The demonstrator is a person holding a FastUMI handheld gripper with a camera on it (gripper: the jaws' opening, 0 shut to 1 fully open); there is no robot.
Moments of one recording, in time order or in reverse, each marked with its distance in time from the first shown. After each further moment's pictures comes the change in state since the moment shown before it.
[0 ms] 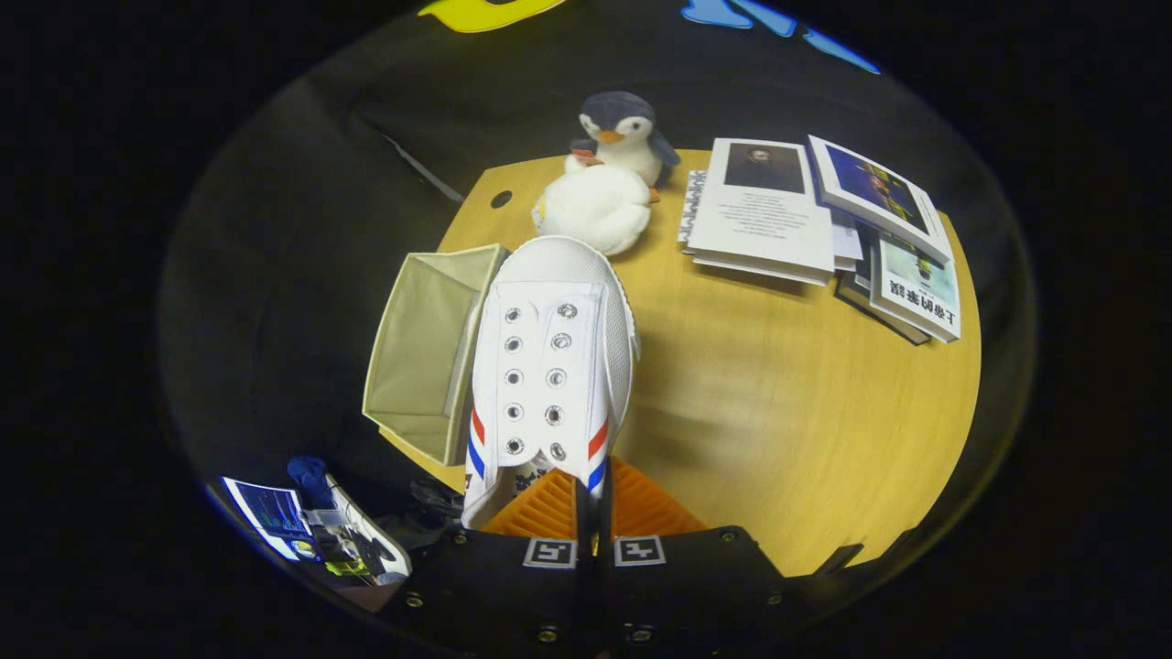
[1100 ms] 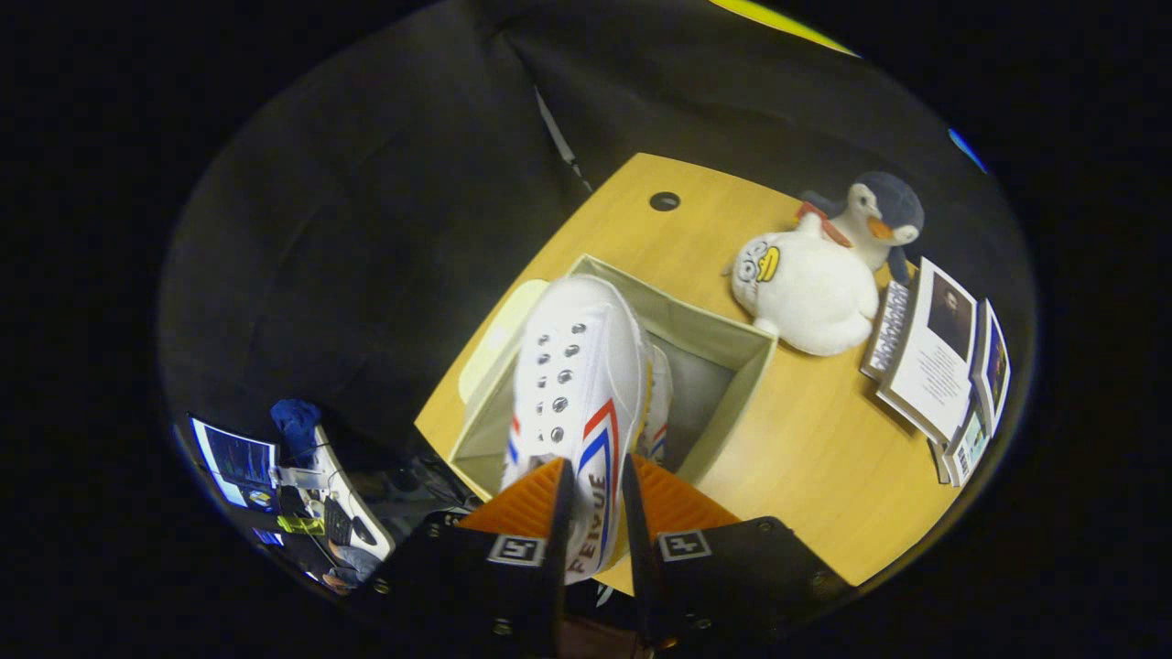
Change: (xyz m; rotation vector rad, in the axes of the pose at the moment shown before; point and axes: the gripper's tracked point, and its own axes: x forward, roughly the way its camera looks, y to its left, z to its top) arm 0.080 0.192 0.066 -0.324 0.021 0.105
